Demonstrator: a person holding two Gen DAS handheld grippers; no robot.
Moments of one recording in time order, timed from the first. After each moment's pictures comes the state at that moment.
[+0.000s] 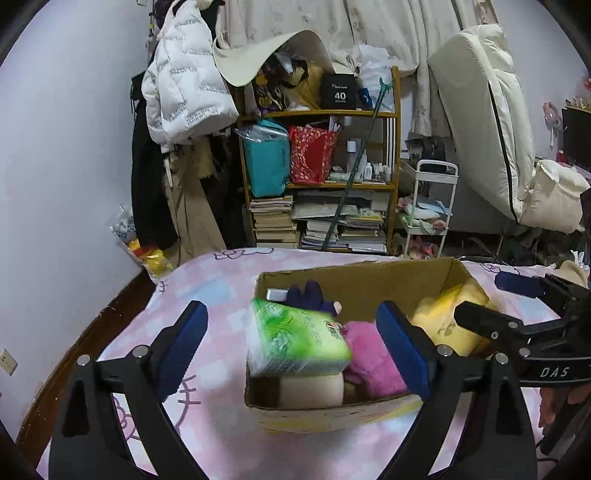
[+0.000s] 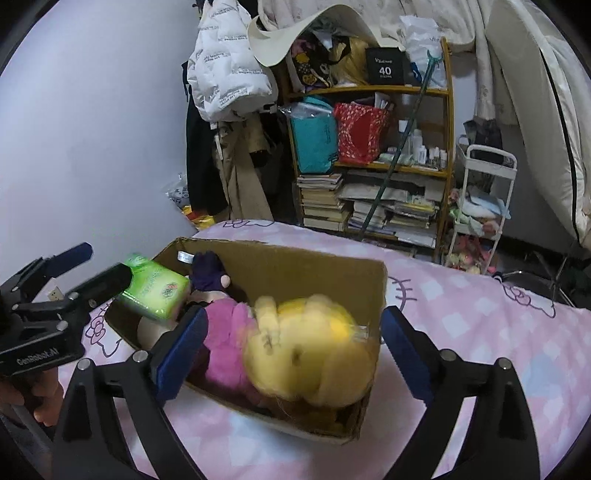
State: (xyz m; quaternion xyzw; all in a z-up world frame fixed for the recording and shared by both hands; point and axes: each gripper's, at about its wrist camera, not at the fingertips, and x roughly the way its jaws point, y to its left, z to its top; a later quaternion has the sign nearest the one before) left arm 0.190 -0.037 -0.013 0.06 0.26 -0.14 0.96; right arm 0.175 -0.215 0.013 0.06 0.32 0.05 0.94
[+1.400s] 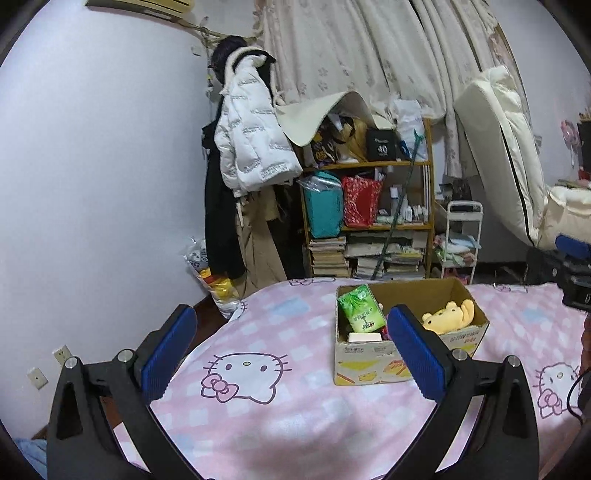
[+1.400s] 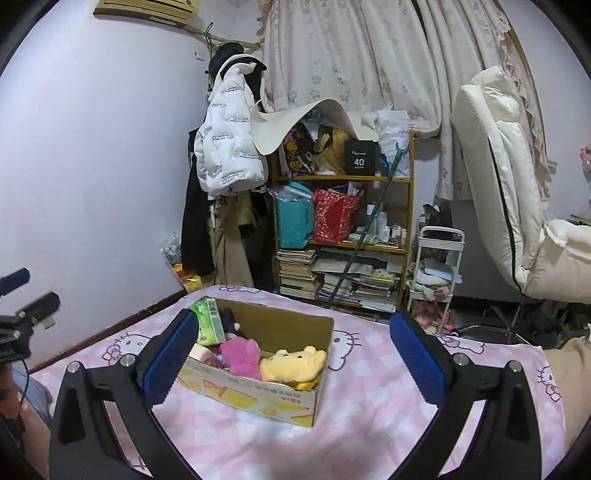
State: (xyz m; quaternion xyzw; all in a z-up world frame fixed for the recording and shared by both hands) left arm 0.031 0.040 0.065 0.06 0.17 -0.04 0.98; right arm 0.046 -0.208 0.111 0.02 0.19 -0.01 0.98
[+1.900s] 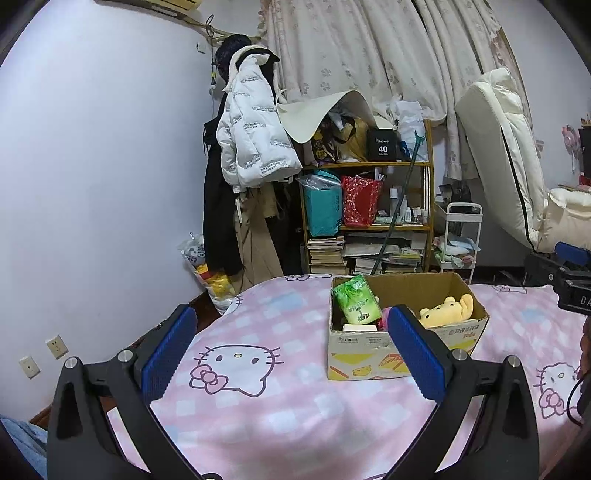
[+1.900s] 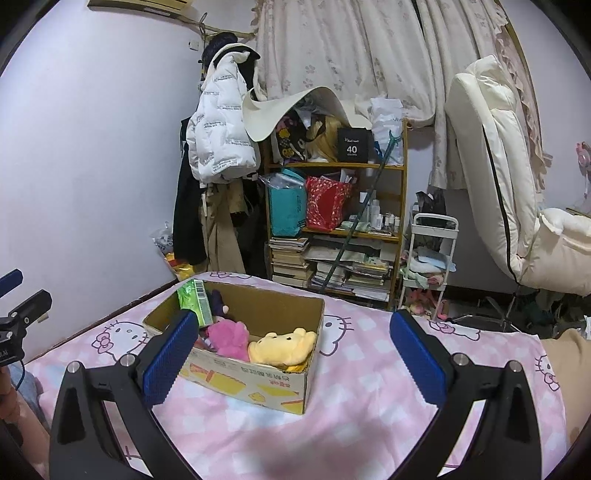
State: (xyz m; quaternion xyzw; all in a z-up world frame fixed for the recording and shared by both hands) left arm 0.028 0.034 0.040 0.06 0.16 -0.04 0.98; right arm 0.046 -0.212 0.089 0.02 0.20 -0.02 0.98
